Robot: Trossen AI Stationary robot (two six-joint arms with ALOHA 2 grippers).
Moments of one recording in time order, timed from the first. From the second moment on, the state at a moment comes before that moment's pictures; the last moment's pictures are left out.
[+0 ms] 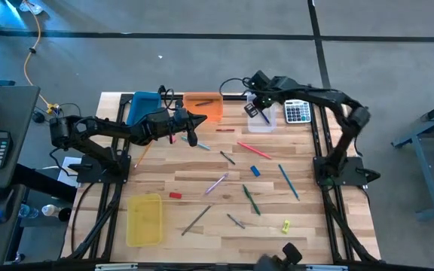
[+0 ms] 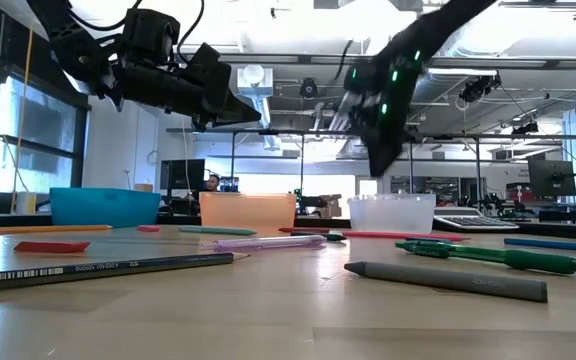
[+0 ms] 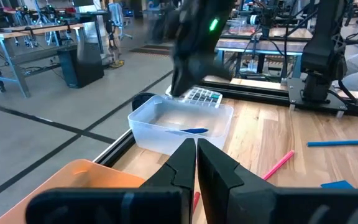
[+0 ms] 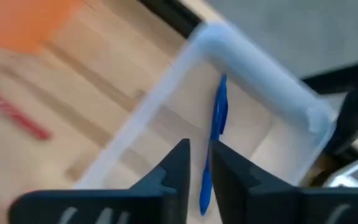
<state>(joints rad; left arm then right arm) 0.51 1.44 0.50 0.81 -0.01 0.04 -0.65 1.72 1.34 -0.76 0.16 0.16</state>
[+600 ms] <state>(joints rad) 0.50 1.44 0.50 0.80 0.02 0.04 -0.42 1.17 0.74 0.01 0.16 -0.01</state>
